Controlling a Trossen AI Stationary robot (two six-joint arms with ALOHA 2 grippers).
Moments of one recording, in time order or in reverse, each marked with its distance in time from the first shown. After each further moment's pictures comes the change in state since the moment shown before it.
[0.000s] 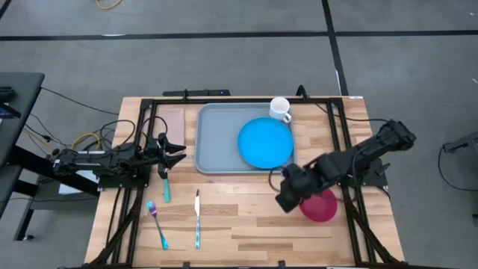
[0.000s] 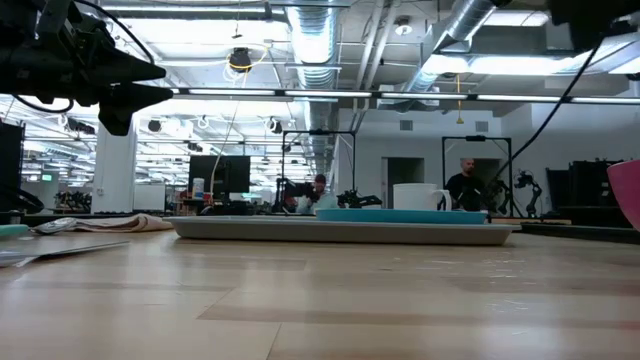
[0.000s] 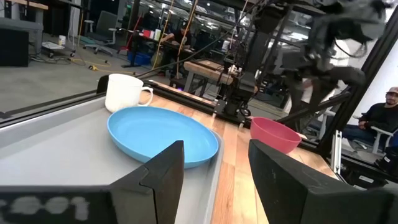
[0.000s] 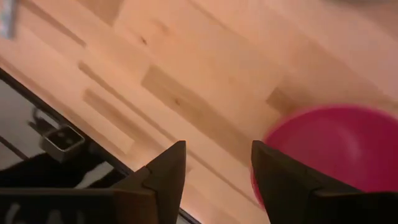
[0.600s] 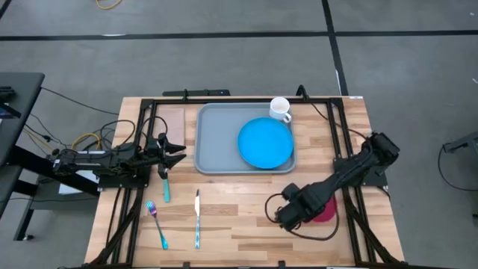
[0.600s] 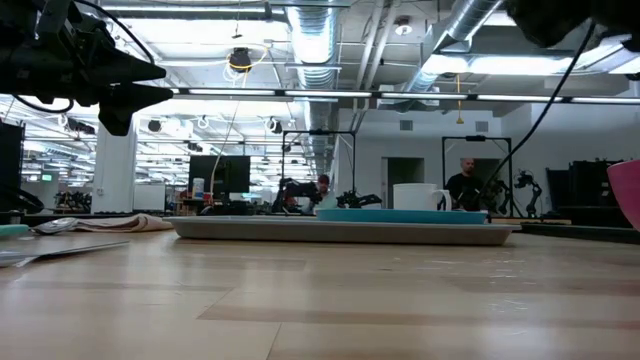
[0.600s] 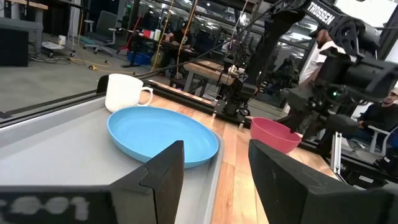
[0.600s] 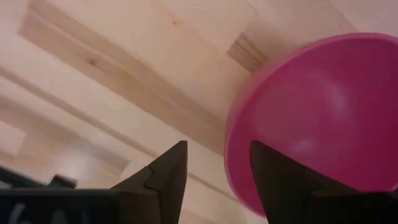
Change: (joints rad) left arm 0.000 0.000 0.000 0.000 0.000 0.000; right arm 0.131 0.239 0.004 -0.084 -0.039 0.110
